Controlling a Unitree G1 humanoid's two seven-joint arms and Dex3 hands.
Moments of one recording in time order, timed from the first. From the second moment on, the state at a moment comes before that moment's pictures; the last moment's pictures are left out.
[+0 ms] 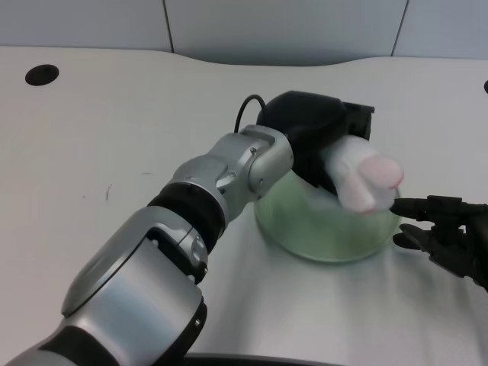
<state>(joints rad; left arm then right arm) -1.17 -0.14 -0.56 1.32 0.69 -0.38 0.10 -0.23 -0.19 -0.05 0.54 -0.03 -0.29 0.15</state>
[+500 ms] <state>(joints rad) -1.17 -0.14 -0.59 1.33 0.69 -0.28 0.03 -0.22 -0.20 -0.07 0.52 -0.02 -0.27 0.17</state>
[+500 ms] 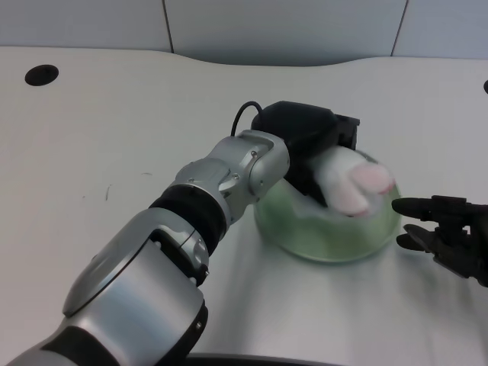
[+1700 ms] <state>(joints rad) -1.15 -0.05 -0.44 1.29 0.53 -0.31 -0.09 -0.21 -0.22 -0.08 0.54 0.00 -0.28 0.20</state>
